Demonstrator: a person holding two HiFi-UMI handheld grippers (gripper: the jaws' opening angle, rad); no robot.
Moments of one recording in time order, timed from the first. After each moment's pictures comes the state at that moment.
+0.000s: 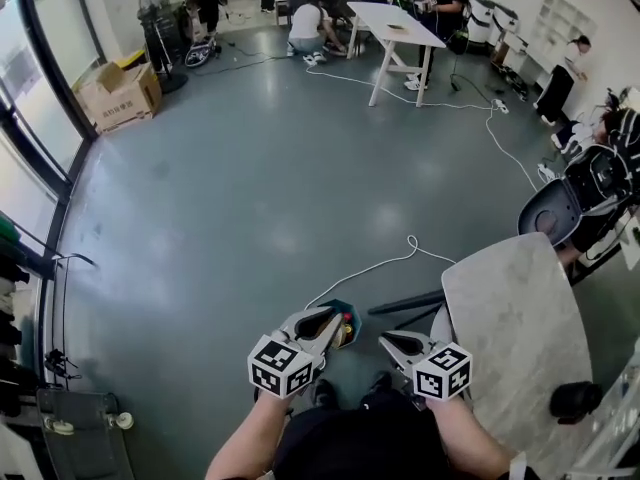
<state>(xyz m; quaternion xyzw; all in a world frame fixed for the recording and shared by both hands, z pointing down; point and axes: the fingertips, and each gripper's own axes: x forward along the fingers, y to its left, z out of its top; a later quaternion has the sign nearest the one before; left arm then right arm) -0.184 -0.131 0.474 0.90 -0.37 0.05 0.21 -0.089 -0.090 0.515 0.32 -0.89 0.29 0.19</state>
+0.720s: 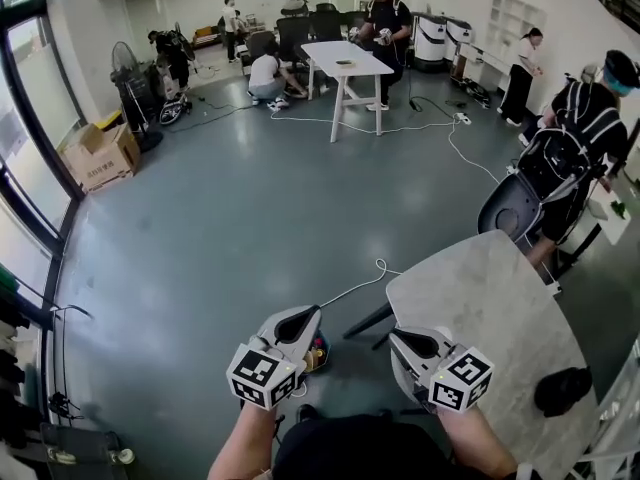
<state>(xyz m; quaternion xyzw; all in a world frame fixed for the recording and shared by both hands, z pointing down) -0.070 -0.120 0.359 0.92 -0.37 0.04 0.07 0.058 -0.069 0.381 0.37 -0.91 0.15 0.07</state>
